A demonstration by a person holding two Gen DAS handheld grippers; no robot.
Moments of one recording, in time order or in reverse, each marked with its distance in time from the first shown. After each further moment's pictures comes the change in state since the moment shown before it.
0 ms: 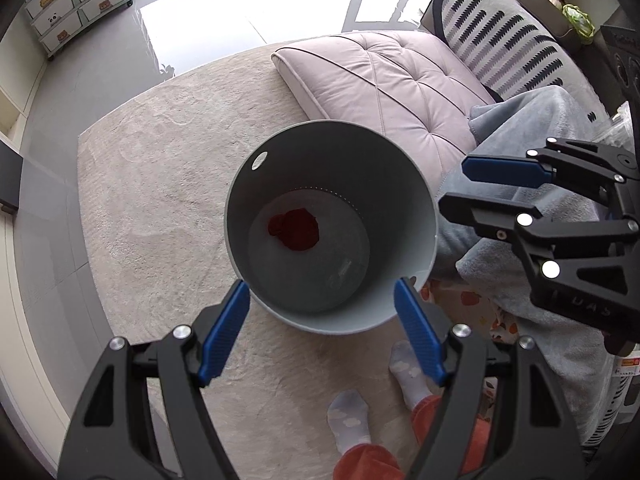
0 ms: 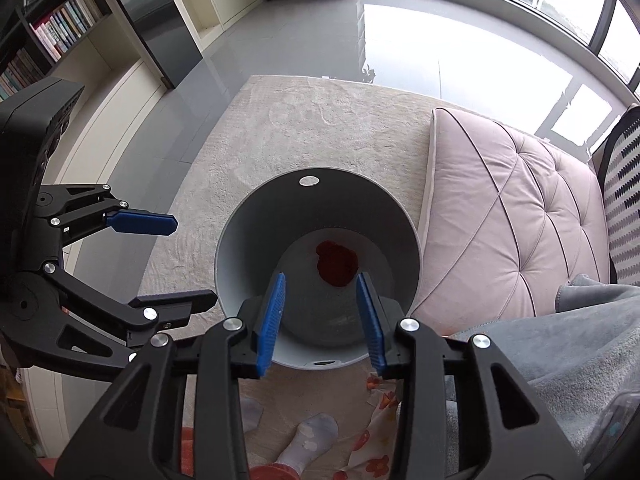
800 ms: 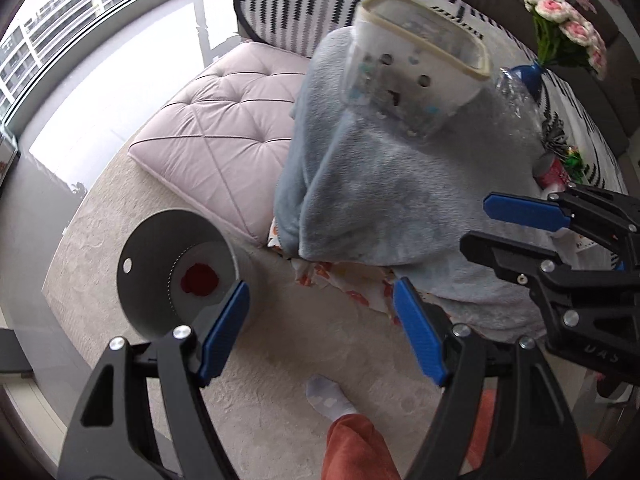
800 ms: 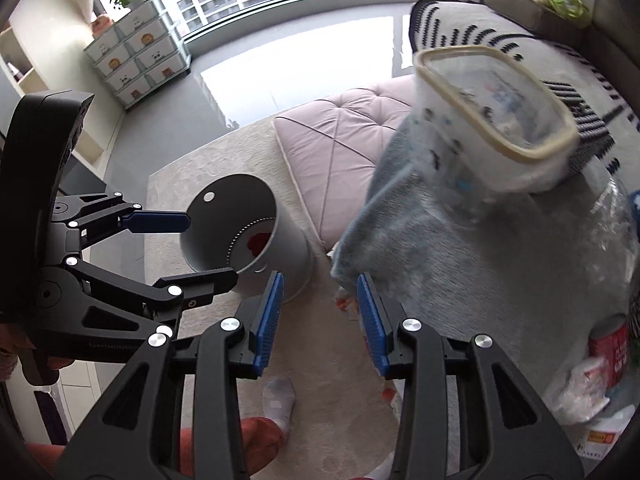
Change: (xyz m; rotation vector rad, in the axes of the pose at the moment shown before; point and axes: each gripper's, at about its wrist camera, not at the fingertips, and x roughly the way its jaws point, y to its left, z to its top) left arm -0.092 -0.224 -0.028 0.557 -0.003 -0.147; right arm -0.213 -0.033 -0.197 0.620 -0.176 -0.259
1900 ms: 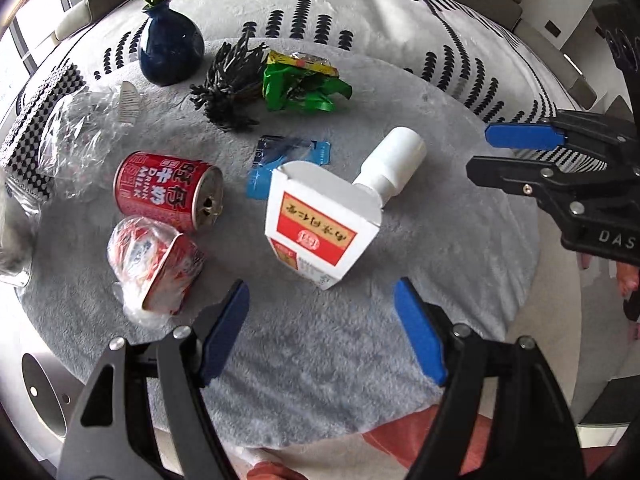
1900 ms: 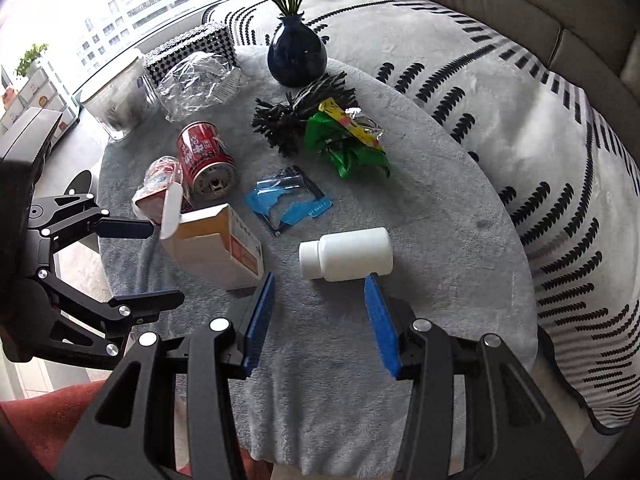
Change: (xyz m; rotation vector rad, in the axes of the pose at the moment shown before) left arm 0.106 -0.493 0.026 0.432 0.046 -0.145; right arm -0.199 -0.406 -0.273 0.261 -0.023 -0.242
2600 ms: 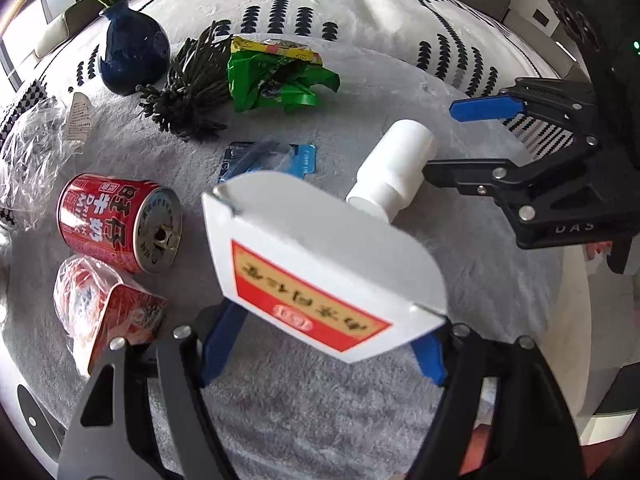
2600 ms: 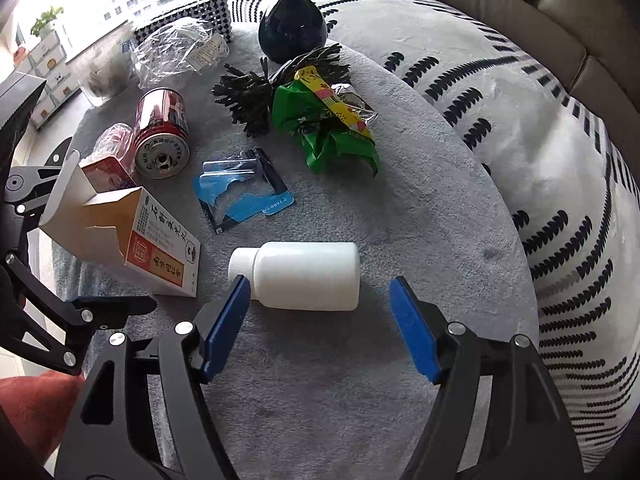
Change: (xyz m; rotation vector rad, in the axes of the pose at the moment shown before) left arm 0.050 -0.012 0.013 0.043 -0.031 -0.019; right arm 0.064 -0.032 0.006 -0.148 -0.009 -0.017
